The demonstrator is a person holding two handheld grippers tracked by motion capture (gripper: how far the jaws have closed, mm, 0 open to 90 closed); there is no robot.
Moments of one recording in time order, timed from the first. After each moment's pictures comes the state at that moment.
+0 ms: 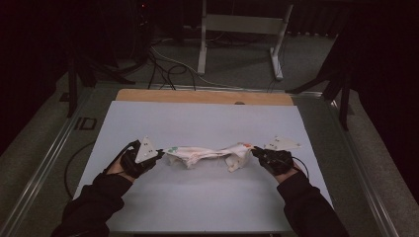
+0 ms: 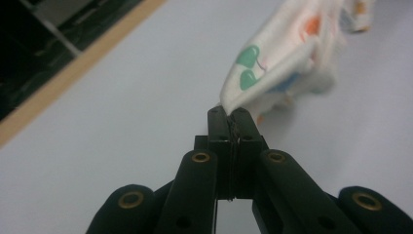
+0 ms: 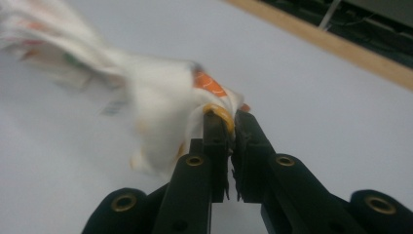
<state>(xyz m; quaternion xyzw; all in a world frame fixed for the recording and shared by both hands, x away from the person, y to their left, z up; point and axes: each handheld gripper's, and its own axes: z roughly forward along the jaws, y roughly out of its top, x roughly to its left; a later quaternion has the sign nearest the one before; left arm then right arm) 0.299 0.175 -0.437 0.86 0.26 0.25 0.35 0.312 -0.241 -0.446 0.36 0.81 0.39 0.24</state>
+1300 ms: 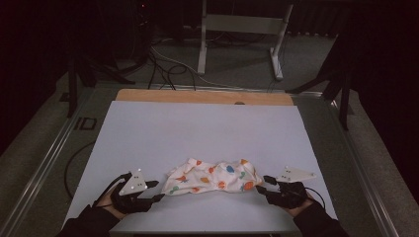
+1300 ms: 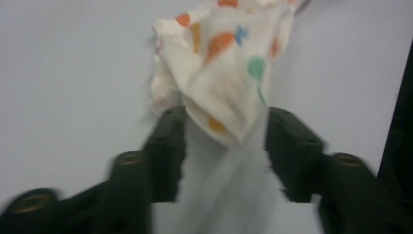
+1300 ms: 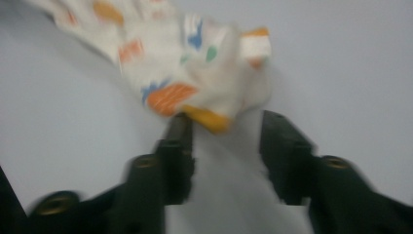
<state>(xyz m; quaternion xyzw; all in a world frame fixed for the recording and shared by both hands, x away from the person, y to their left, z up) 0.230 0.192 -0.474 0.88 0.25 0.12 0.38 0.238 -0.267 -0.469 0.35 0.84 0.39 0.15</state>
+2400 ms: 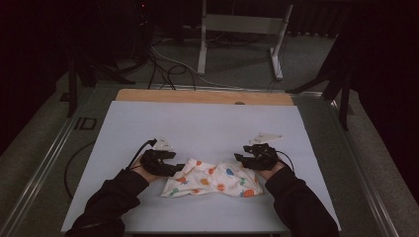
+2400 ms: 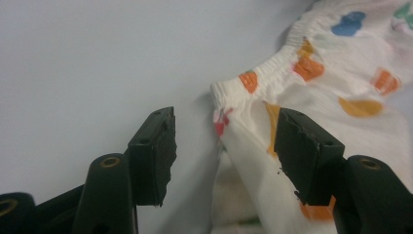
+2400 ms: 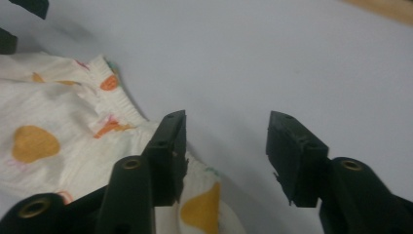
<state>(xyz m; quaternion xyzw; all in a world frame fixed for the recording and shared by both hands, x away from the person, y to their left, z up) 0.336 0.133 -0.482 0.87 0.33 0.08 0.36 0.339 -0.209 -0.467 0.37 0.83 0.38 0.15</state>
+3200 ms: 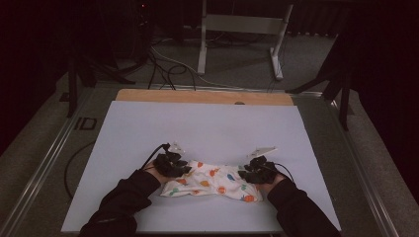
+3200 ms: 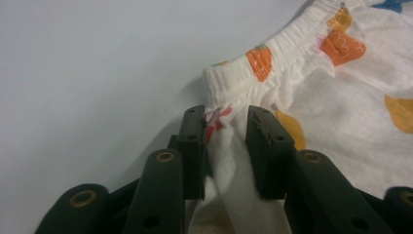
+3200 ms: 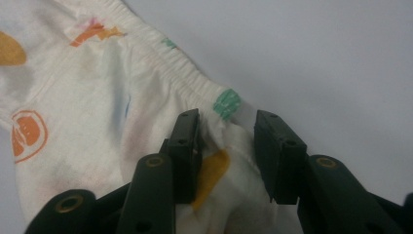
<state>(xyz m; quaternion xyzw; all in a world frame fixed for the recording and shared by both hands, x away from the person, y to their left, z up) 0.342 0.110 -0.511 0.89 0.32 0.05 0.32 0.318 -0.215 -0.505 0.39 0.86 0.30 0.10</state>
